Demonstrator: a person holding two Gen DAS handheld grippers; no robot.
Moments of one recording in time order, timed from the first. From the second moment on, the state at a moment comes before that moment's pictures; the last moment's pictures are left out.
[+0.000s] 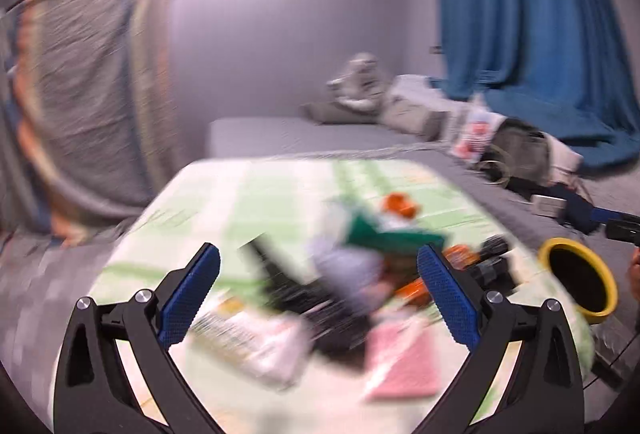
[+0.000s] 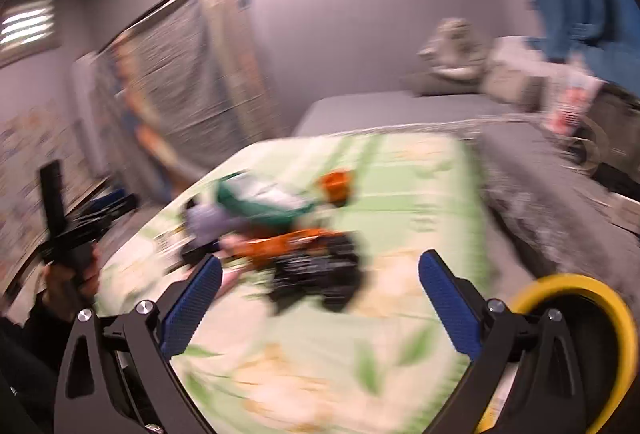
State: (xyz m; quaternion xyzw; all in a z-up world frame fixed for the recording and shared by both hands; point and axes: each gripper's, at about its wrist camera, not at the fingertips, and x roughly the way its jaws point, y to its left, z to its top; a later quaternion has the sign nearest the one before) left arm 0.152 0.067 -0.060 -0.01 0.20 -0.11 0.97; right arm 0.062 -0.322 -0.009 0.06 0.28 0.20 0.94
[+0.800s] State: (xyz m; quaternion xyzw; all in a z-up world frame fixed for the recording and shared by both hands) left arm 0.129 0.135 -0.113 -0.06 0.26 -0.08 0.96; right arm 0.198 -0.307 -0.118 0.12 0.45 0.11 0.88
